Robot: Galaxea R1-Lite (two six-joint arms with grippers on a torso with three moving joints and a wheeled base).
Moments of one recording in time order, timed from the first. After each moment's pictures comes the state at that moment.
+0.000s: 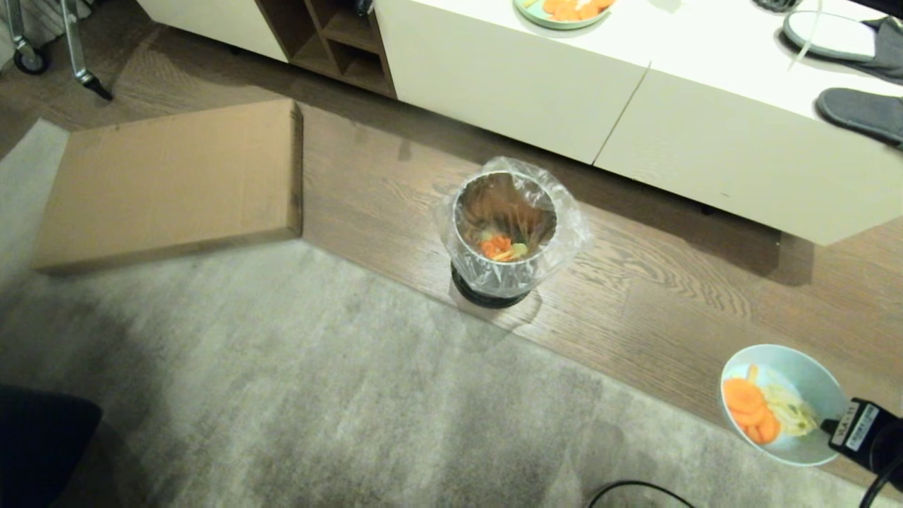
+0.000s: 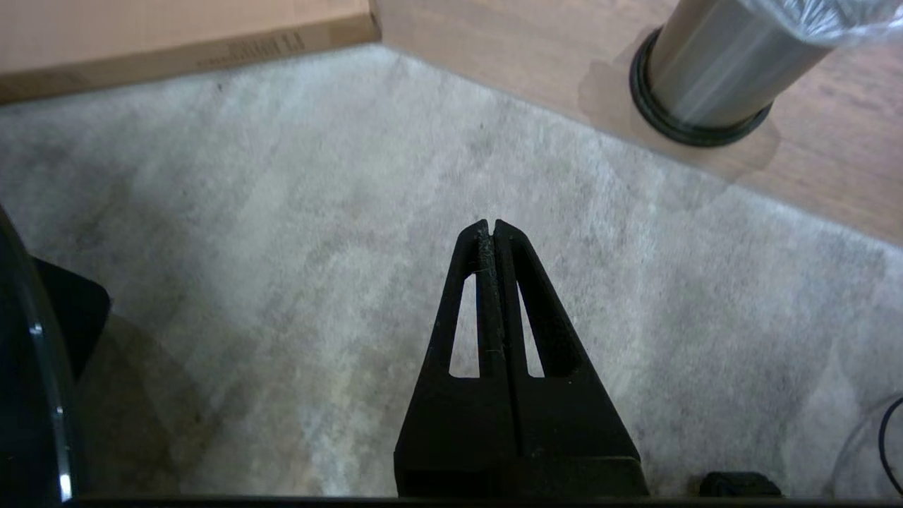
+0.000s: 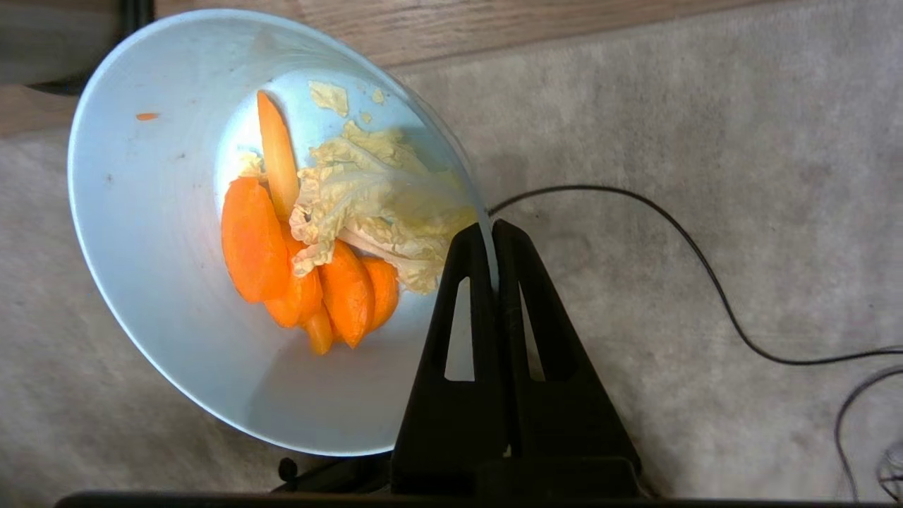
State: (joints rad) left arm 0.00 0.00 0.00 -0.01 0.00 0.00; right arm 0.09 1.15 -0.33 -0.17 -0.23 0.62
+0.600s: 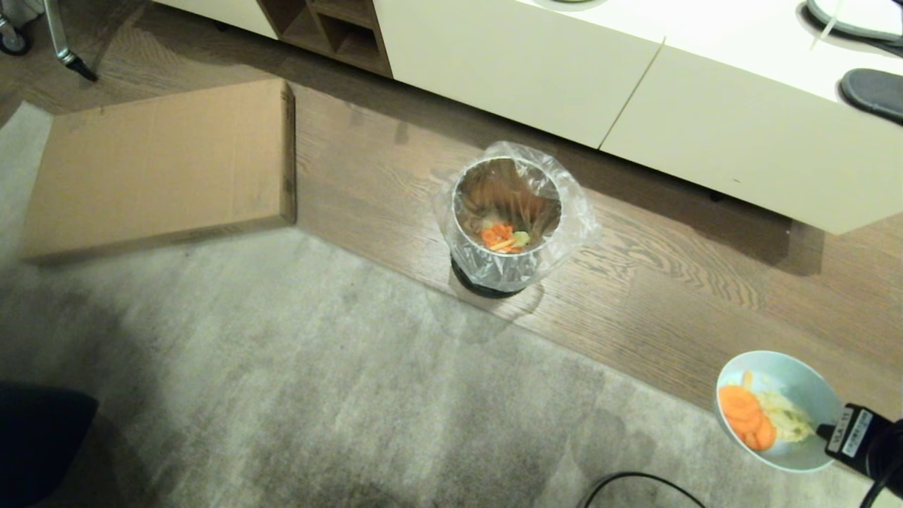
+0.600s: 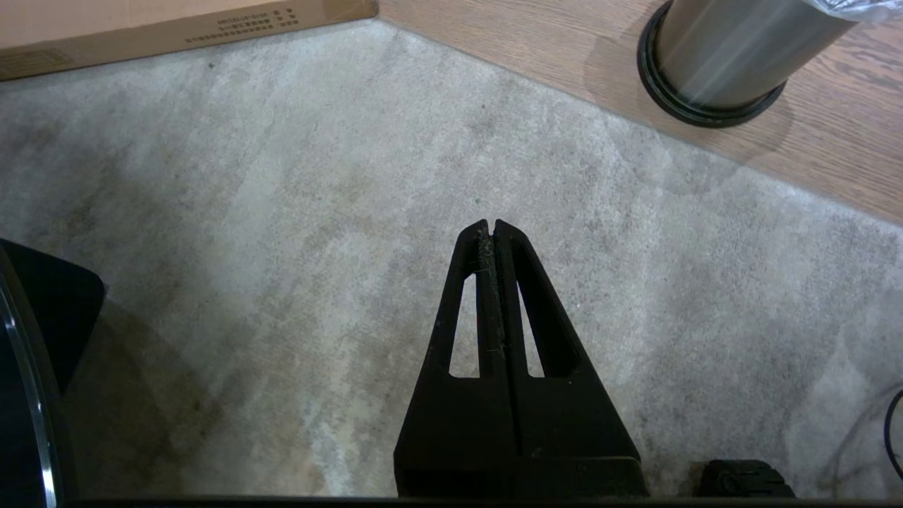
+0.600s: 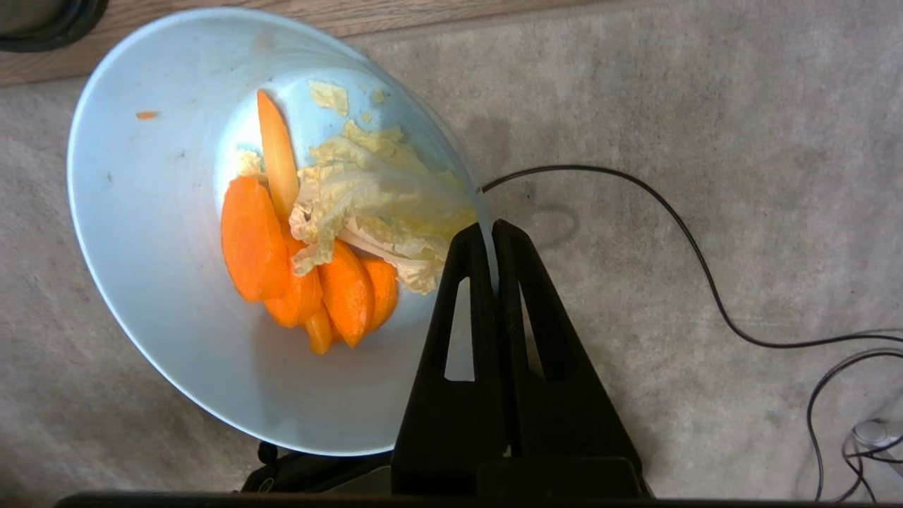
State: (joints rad) left arm 0.00 0.00 0.00 -0.01 0.00 0.00; right arm 0.09 1.16 -0.32 -0.17 -0.21 0.59
